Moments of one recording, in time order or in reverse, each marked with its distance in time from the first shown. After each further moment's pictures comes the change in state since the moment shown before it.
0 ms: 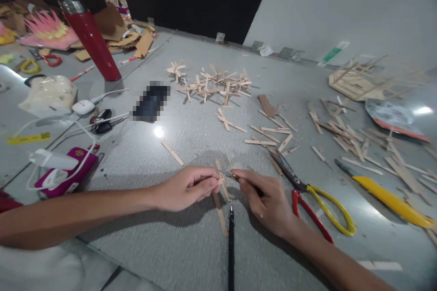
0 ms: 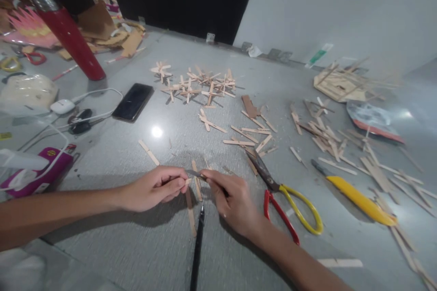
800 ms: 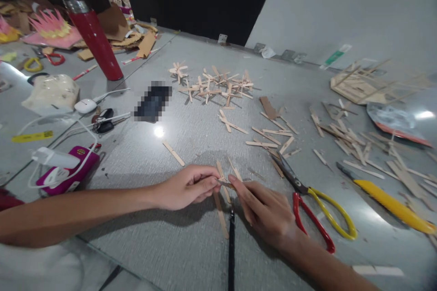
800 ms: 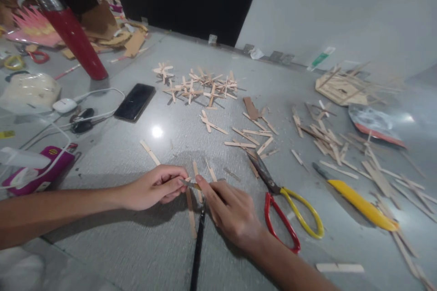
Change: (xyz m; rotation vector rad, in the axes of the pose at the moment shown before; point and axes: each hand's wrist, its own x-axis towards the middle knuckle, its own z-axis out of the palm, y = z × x) left_hand 0.000 -0.001 0.000 -0.123 0.011 -0.041; right_hand -0.013 -0.005 0.001 -0.369 -0.020 -0.335
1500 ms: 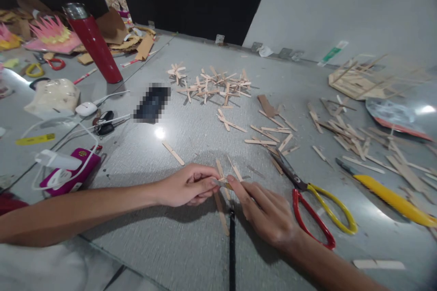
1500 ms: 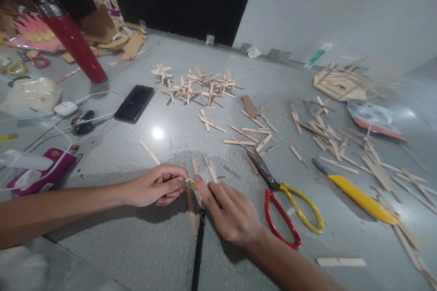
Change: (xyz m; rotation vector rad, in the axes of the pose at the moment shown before) left_hand 0.001 -0.001 -0.002 -0.120 -0.082 -0.066; right_hand -0.003 -0.002 -0.003 -0.189 -0.032 -0.152
